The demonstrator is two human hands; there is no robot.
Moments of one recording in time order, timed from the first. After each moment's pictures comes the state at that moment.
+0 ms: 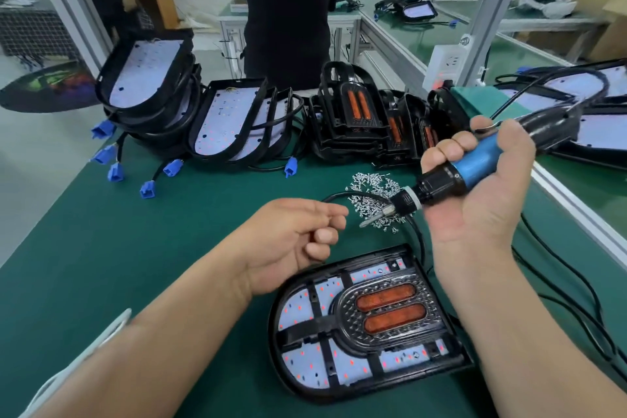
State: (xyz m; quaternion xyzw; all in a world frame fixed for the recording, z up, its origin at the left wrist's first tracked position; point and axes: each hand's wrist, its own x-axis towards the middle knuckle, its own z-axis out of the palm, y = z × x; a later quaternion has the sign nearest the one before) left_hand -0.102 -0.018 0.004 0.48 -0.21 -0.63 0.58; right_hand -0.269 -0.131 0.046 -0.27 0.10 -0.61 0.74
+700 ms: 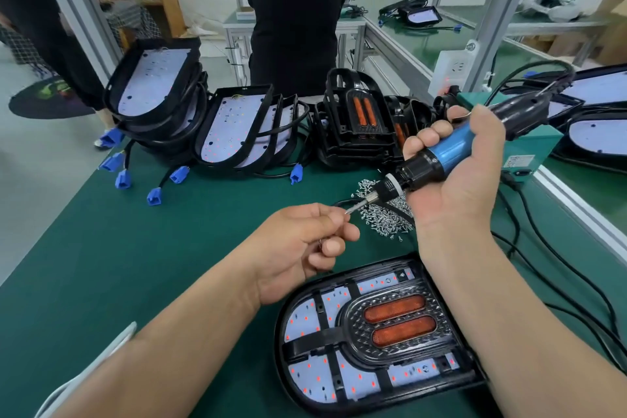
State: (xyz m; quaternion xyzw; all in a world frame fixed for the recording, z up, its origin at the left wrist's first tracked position) left_hand -0.099 -0.021 -0.005 0.46 -0.24 -0.63 0.58; right_hand -0.237 -0.159 0.041 -0.23 0.12 -0.61 0.75
